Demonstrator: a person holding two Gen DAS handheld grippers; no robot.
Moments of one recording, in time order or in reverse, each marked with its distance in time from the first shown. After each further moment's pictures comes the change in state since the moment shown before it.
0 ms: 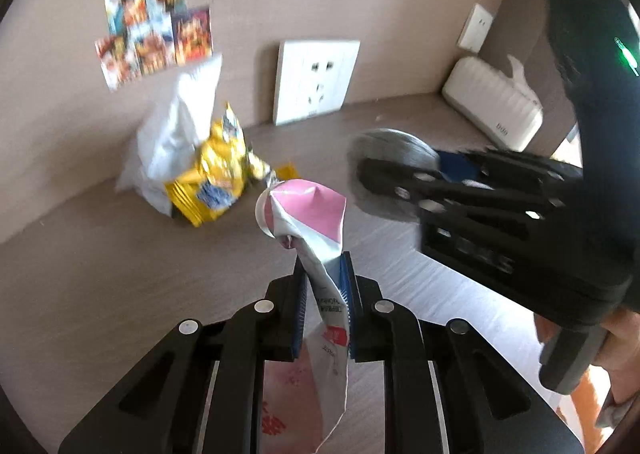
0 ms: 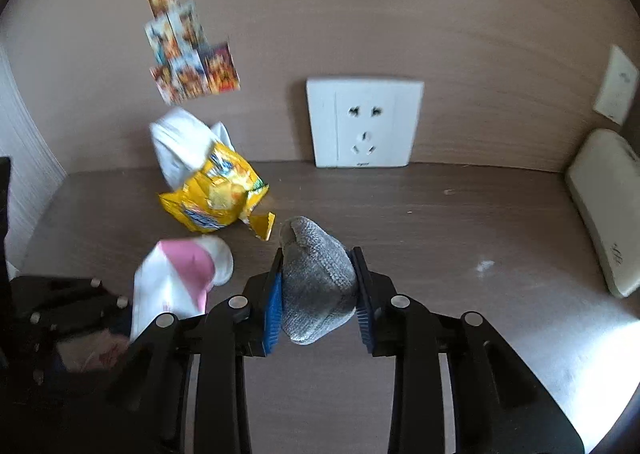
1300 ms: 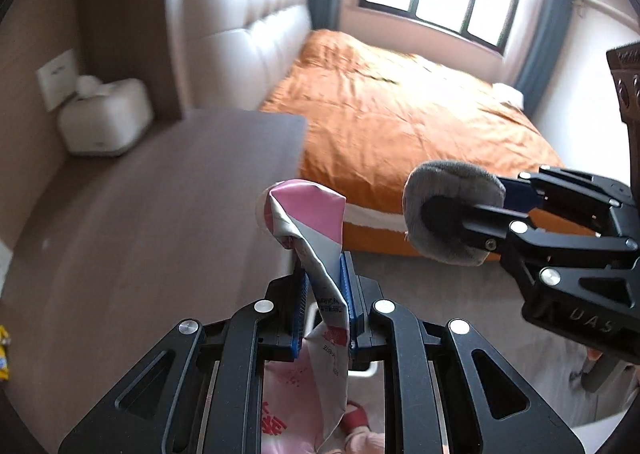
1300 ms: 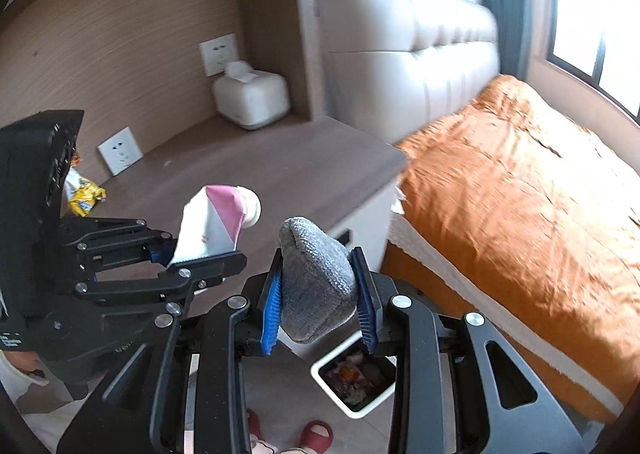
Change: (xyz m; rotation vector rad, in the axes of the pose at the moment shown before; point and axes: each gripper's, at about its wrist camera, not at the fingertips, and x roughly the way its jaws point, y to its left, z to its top) left arm -0.074 -0.317 -0.109 0.747 0.076 -0.534; right arm -0.303 -0.072 -0.259 0.597 -0.112 -0.565
